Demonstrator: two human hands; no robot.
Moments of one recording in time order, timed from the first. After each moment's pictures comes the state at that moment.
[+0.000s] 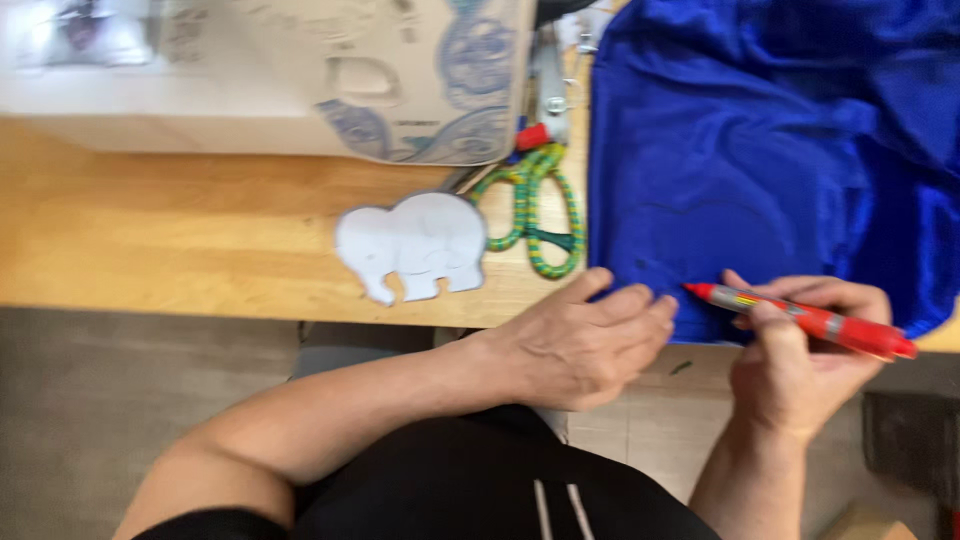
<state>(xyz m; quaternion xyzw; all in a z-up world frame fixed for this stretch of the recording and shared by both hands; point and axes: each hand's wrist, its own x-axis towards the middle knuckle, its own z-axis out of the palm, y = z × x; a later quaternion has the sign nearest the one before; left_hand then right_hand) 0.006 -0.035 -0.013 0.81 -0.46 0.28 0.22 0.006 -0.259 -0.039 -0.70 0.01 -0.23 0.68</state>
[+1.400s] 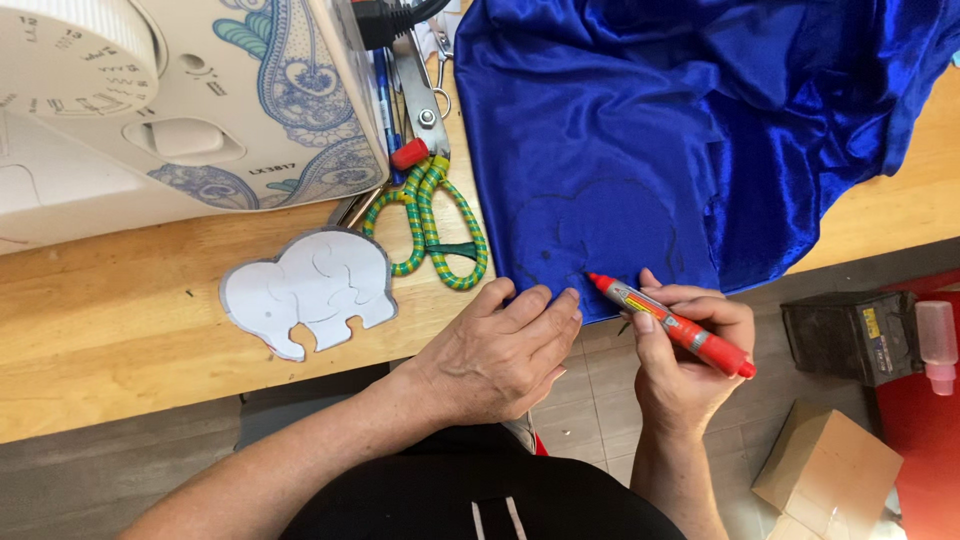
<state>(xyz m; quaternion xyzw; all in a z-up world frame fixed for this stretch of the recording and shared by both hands) 0.002 -0.040 -0.035 0.82 -0.48 0.20 0.25 -0.029 -0.253 -0.057 -0.70 -0.02 -0.31 0.64</state>
